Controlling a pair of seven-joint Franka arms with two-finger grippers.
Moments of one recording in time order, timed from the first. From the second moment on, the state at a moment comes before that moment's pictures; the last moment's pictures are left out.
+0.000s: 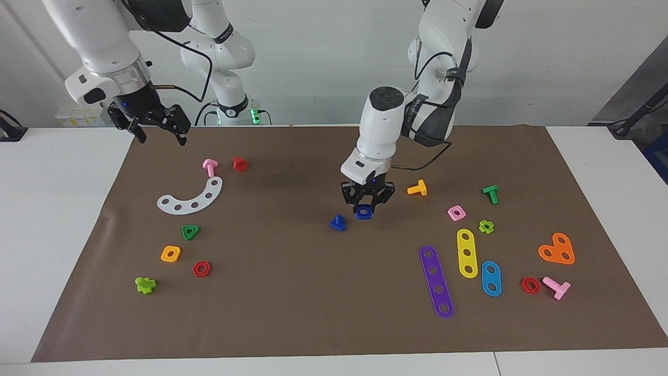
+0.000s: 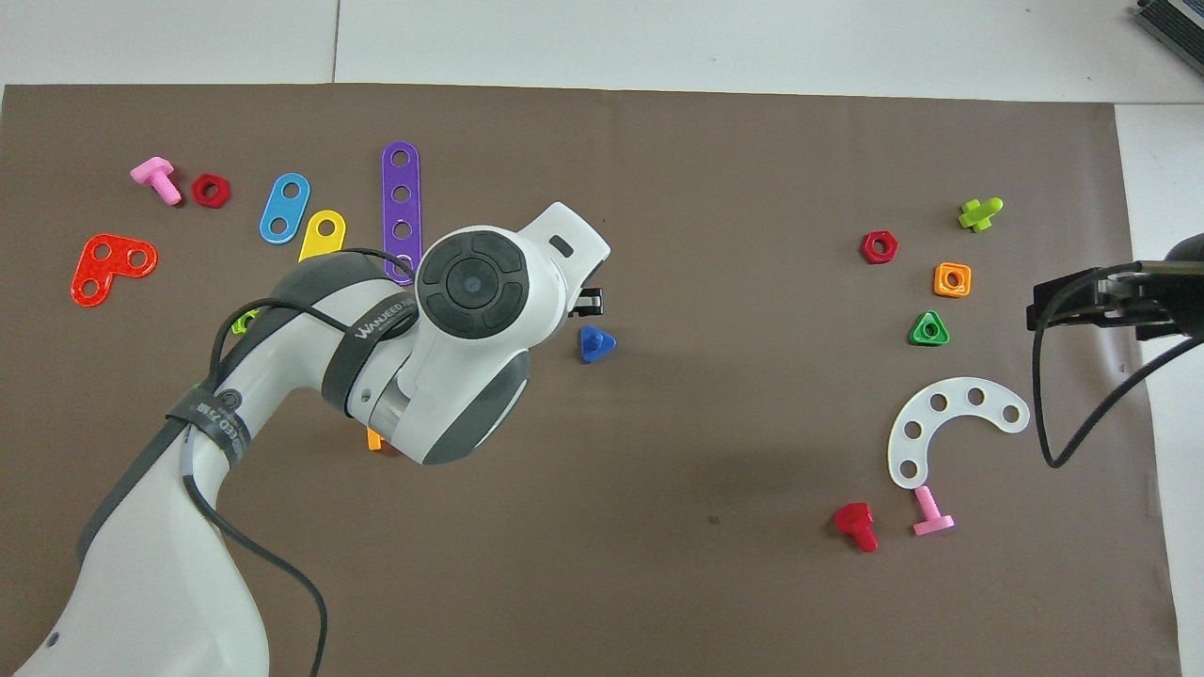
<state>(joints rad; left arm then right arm) -0.34 0.34 -0.32 -1.72 0.15 2.22 -0.67 0.09 -0.03 -0.09 -1.61 -0.01 1.56 0.11</state>
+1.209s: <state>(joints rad) -0.40 0.44 -0.33 -1.74 0.16 2.29 -0.69 0.09 -0.03 -0.09 -1.61 -0.01 1.56 0.11</state>
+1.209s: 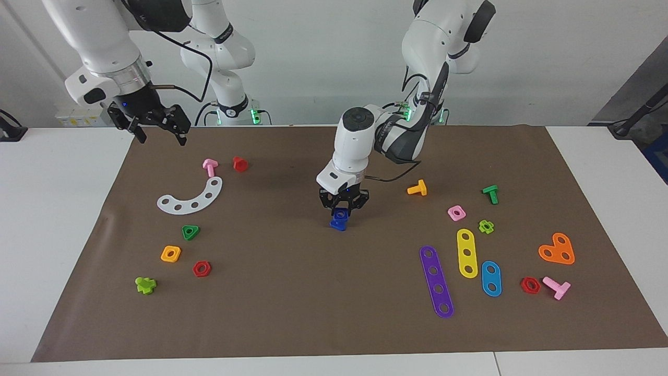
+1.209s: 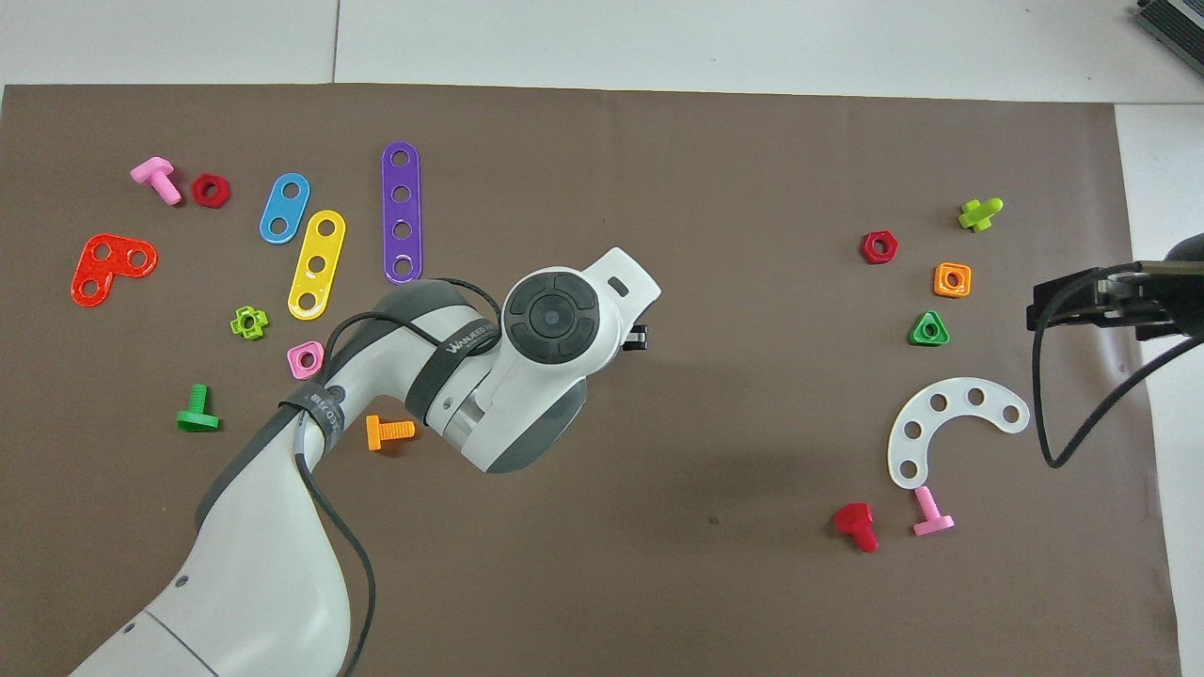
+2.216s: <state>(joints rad) -0.40 0.44 -0.32 -1.77 0.16 2.35 -0.69 0.09 -0.03 -0.09 -1.61 -0.01 1.56 0.11</state>
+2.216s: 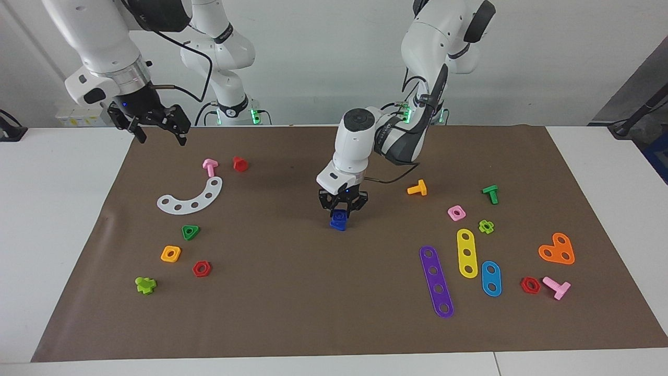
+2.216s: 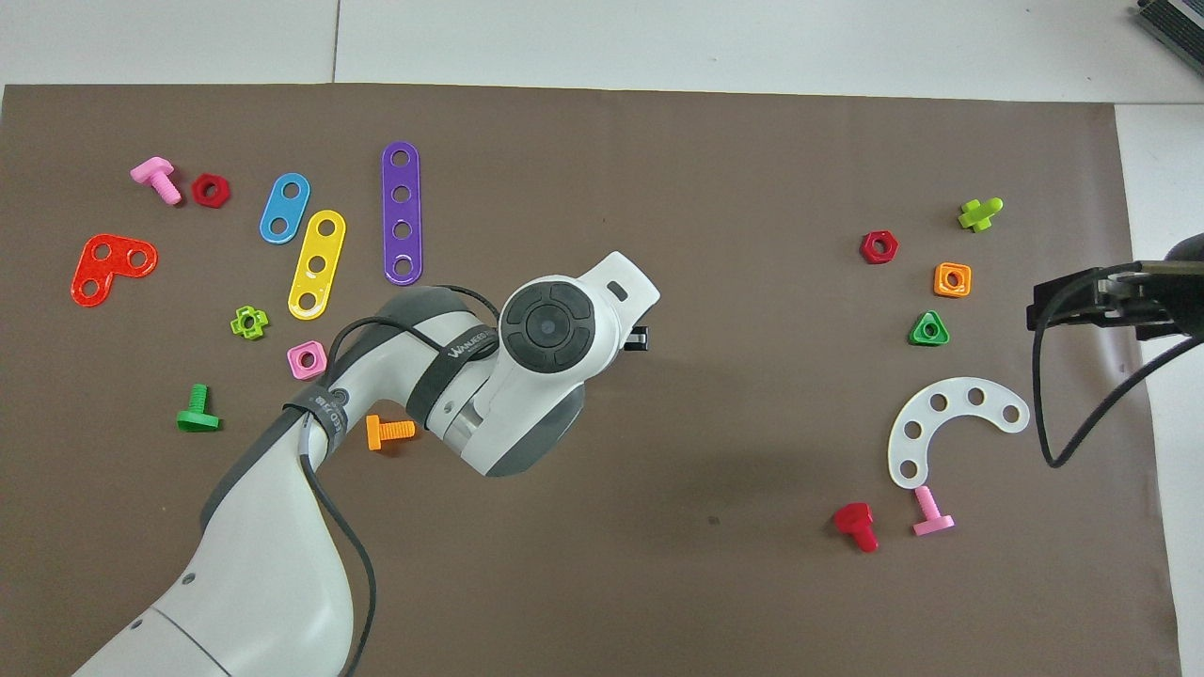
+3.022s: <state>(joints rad) -0.39 0.42 -0.32 -1.77 0.16 2.35 -0.69 0.09 -0.03 -0.09 -1.61 -0.01 1.56 0.11</state>
